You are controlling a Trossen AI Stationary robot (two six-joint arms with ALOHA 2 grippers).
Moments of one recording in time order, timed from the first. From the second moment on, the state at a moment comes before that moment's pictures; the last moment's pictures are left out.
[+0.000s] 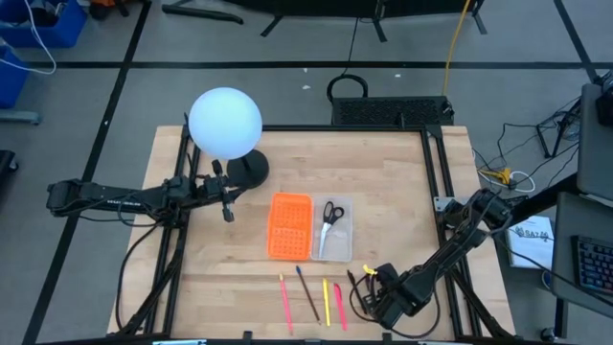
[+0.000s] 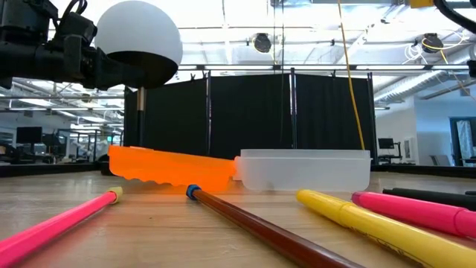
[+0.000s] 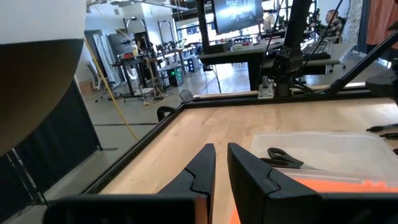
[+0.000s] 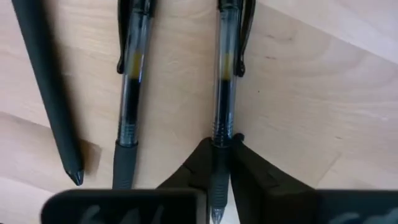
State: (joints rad) left arm 0.08 0.57 0.03 0.57 -0.18 0.16; right arm 0.82 1.85 1.04 -0.77 -0.06 2.02
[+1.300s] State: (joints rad) left arm 0.08 0.57 0.03 0.58 -0.18 0.21; right arm 0.16 1.62 1.04 -0.37 0.17 1.30
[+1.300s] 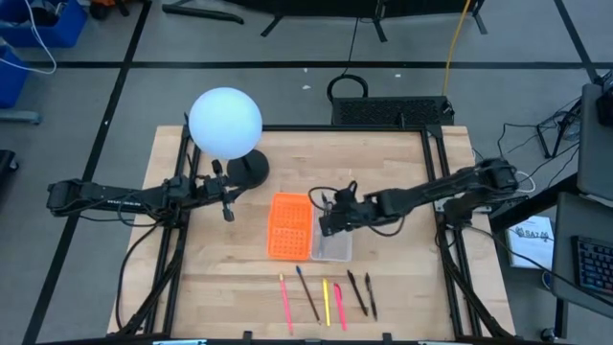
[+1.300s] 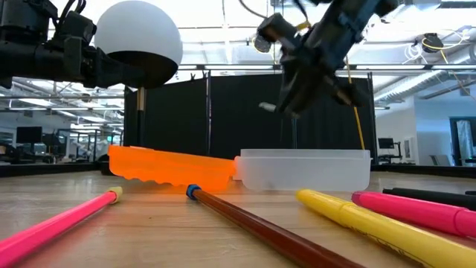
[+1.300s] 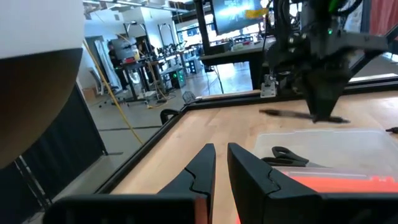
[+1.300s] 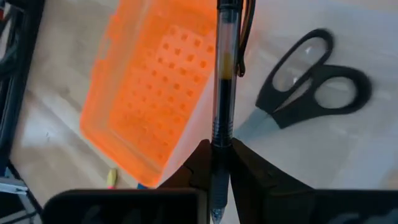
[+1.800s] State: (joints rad) left arm 0.08 0.57 0.03 0.58 -0.18 0.21; right arm 0.13 1.80 1.04 -0.25 0.05 1.32
